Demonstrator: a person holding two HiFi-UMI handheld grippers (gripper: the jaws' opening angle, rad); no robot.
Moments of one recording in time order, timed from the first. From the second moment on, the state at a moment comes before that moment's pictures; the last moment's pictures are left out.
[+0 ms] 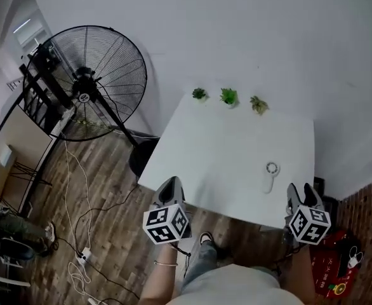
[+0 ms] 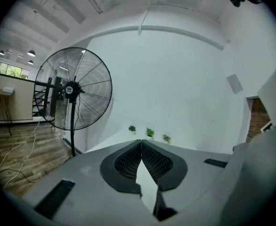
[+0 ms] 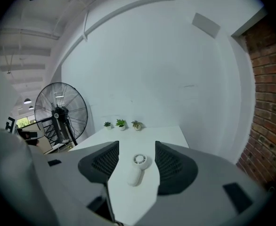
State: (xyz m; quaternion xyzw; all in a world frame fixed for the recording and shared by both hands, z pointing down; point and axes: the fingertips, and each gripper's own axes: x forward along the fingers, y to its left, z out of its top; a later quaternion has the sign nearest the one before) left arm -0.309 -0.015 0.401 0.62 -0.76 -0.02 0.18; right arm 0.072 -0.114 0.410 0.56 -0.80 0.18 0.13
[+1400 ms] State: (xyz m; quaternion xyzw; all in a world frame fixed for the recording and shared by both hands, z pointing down) left arm -0.327 -0.221 0.447 0.72 -0.66 0.04 0.22; right arm 0.027 -0.218 0.457 0.63 -0.73 0.23 0.17
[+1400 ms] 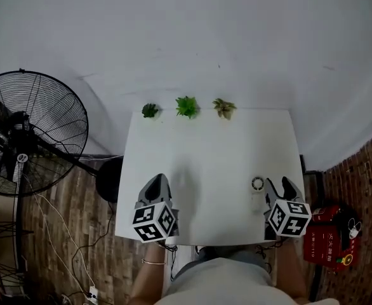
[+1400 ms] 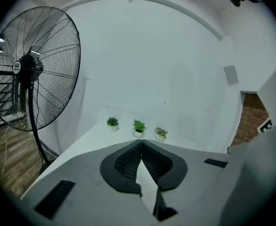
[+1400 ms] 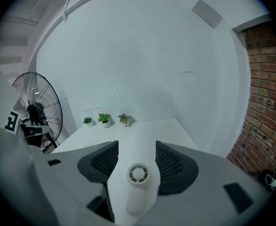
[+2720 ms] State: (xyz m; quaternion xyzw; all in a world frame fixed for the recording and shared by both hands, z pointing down) left arm -0.293 -0.197 0.565 0.70 -0.62 0.12 0.33; right arm 0.010 -0.189 0.575 0.58 -0.70 0.32 0.27
